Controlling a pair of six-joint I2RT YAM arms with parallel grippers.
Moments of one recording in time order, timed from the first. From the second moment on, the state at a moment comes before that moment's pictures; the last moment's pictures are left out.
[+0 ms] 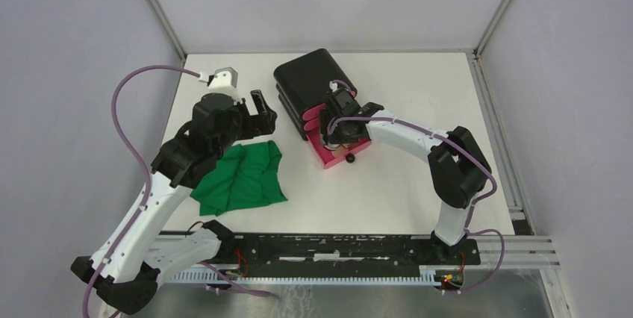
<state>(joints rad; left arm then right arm) -0.56 0.93 1.21 -0.73 -0.29 -0.49 0.73 1.82 1.35 -0.52 0.08 0.58</state>
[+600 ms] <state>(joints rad) -0.56 0.93 1.18 -0.74 -0.29 -0.52 0.77 1.86 1.36 -0.49 0.12 0.57</state>
